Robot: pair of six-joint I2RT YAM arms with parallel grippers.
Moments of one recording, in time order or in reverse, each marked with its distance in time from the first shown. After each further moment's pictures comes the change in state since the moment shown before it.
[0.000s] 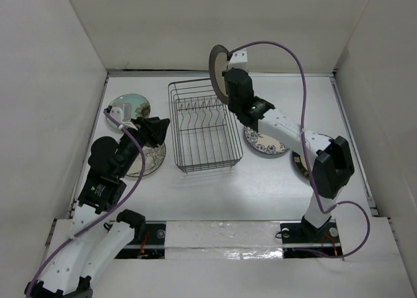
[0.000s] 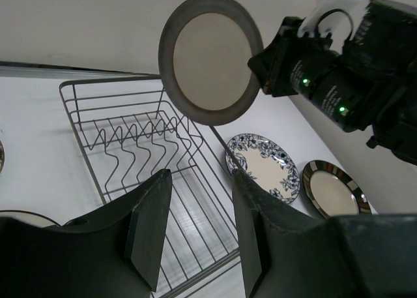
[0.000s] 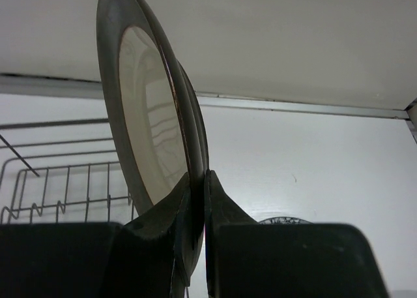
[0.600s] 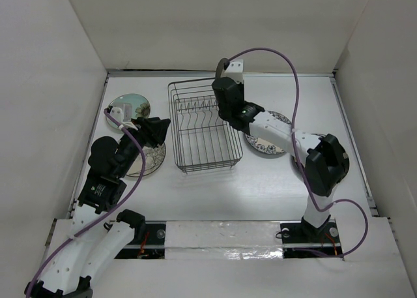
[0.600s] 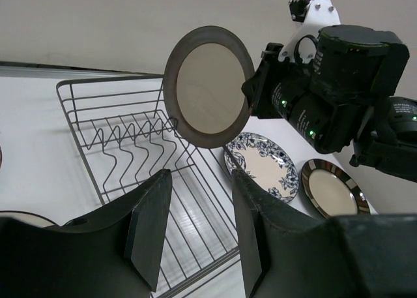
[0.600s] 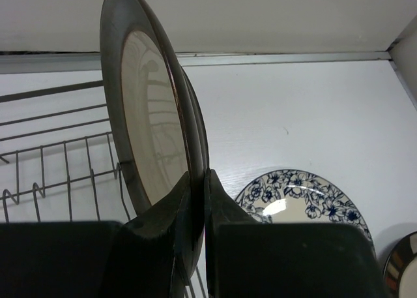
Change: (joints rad) left arm 0.000 0.001 0.000 0.000 0.007 0.000; right arm 0.061 0.071 0.023 -0.149 0.185 0.159
